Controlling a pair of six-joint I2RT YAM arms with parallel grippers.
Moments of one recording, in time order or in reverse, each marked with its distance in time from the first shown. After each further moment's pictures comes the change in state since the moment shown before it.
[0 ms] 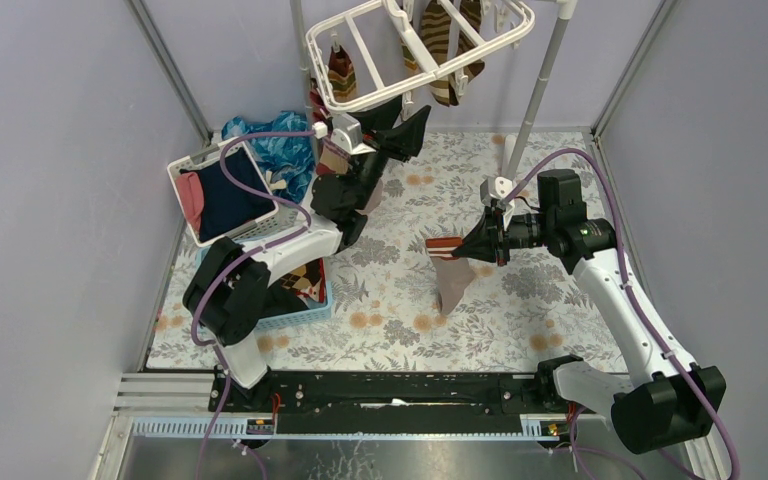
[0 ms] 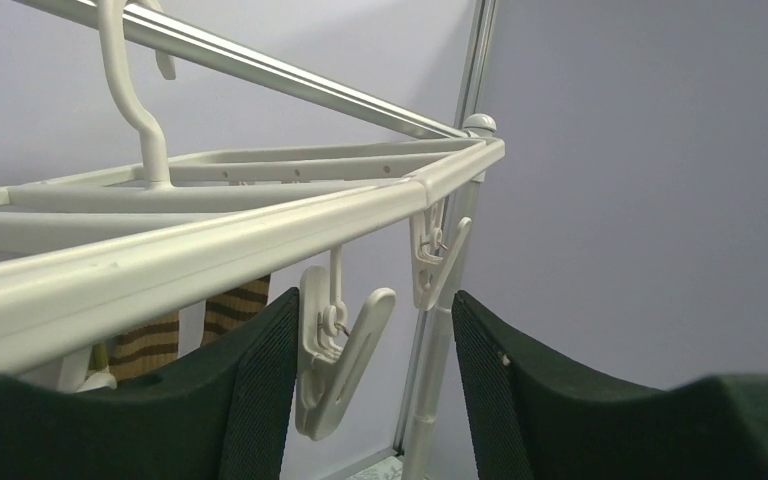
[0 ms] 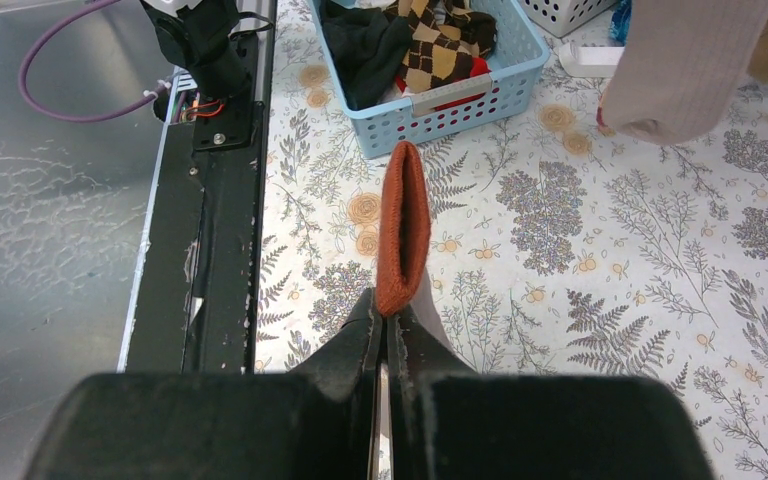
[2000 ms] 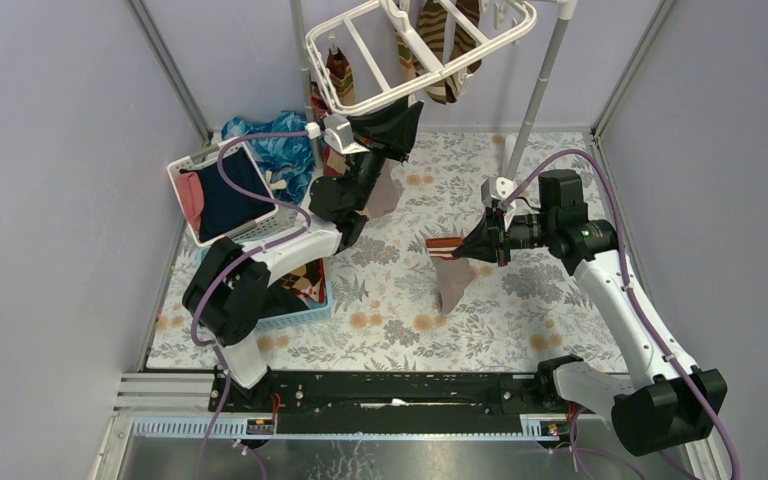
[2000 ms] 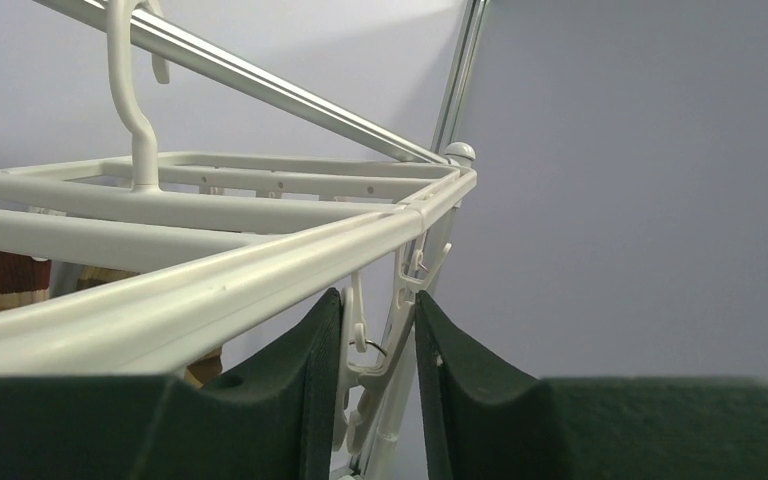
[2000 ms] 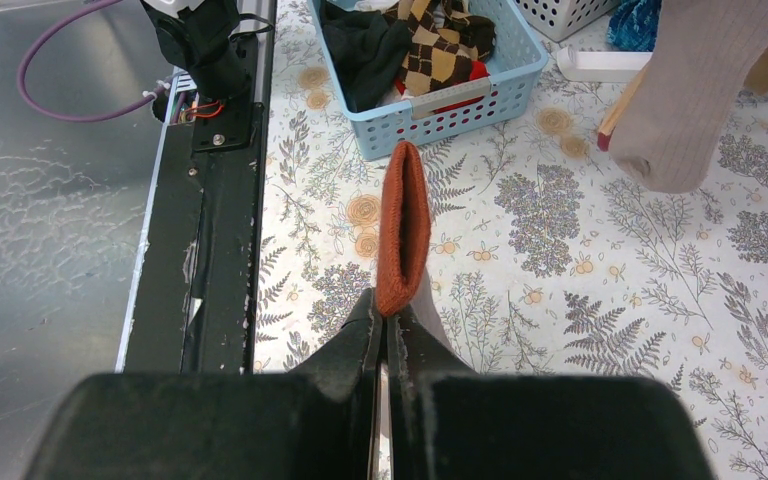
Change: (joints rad) left arm 0.000 0.001 -0.006 0.042 -0.014 -0.111; right arm -0.001 -0.011 0.000 0.000 -0.001 -0.002
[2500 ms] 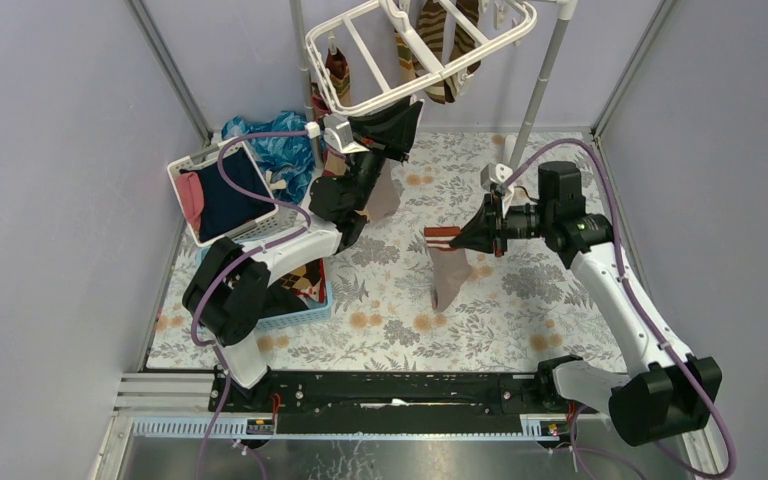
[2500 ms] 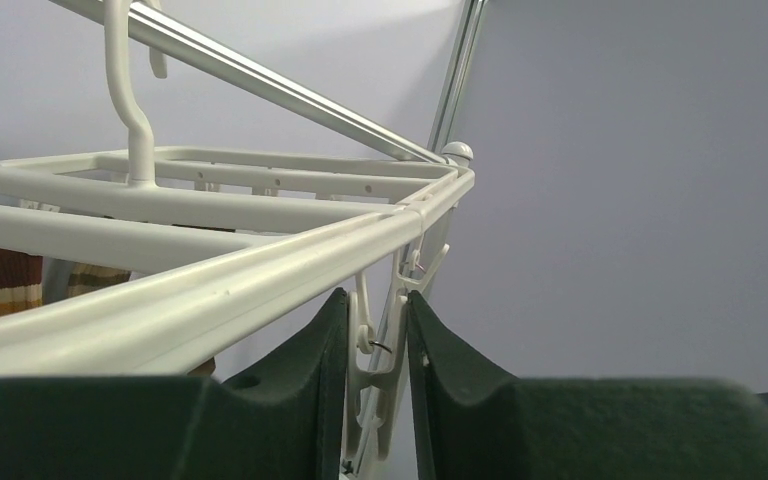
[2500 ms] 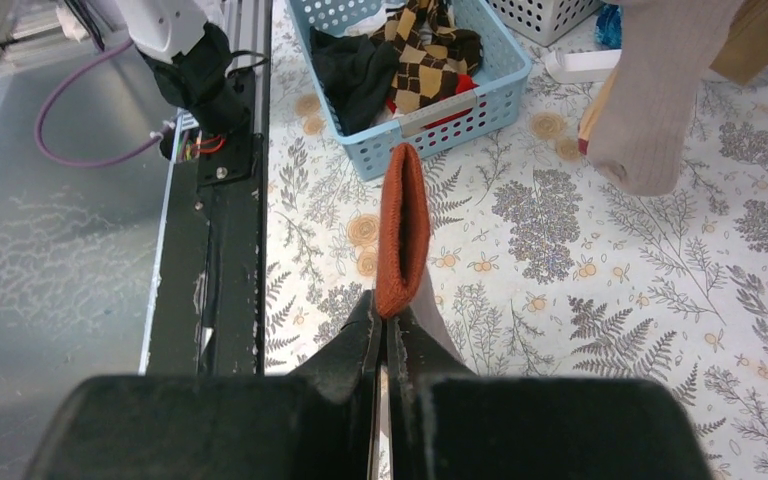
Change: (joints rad) left arm 0.000 0.000 0.001 -0.002 0.002 -0.015; right arm -0.008 0.023 0.002 0.099 0.001 0.142
